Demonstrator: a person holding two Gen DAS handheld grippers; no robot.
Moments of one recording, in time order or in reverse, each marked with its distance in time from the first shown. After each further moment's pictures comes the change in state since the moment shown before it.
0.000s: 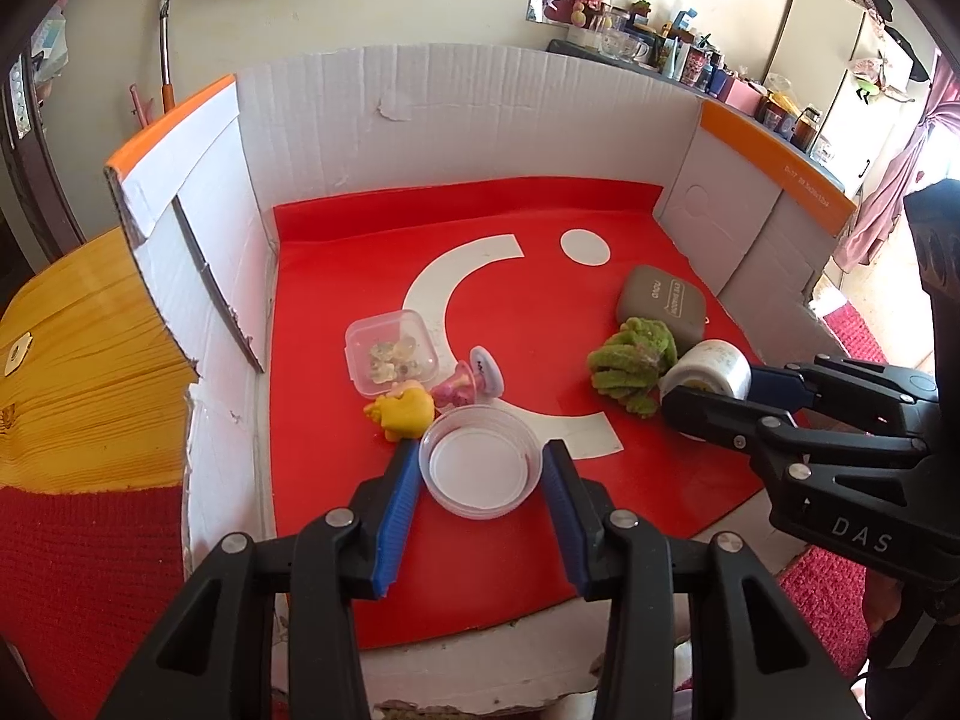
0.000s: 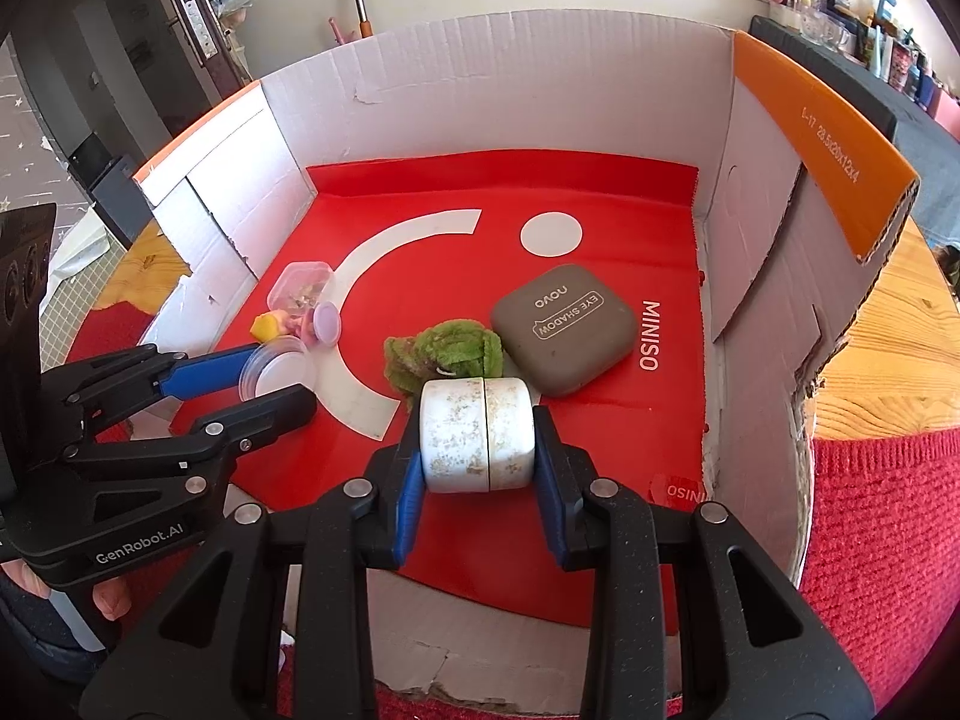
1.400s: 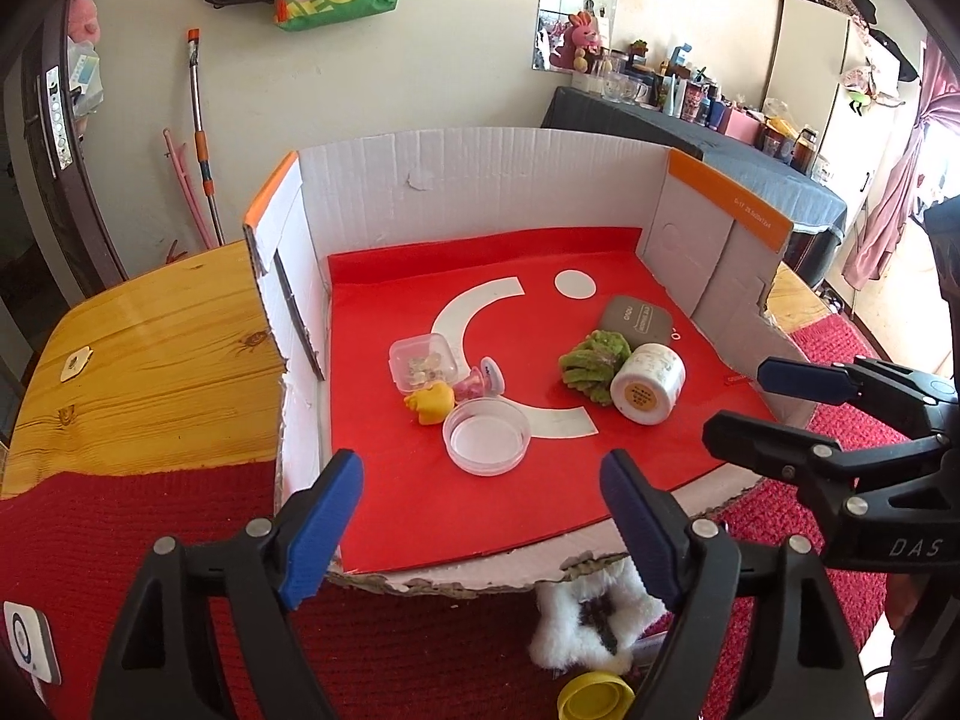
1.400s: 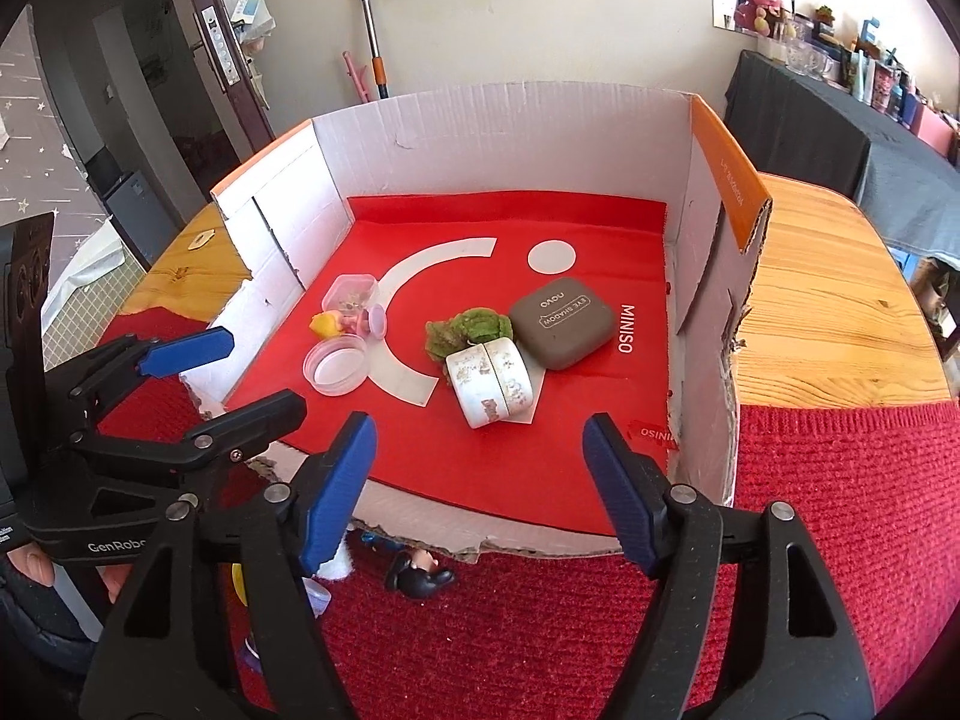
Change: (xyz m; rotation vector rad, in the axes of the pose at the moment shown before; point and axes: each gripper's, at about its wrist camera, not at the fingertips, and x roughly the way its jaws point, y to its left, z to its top) left arm -0.053 -0.010 -0.019 0.017 -0.123 0.065; right arm -0.050 0.013 -0.022 -0.005 -0.094 -0.002
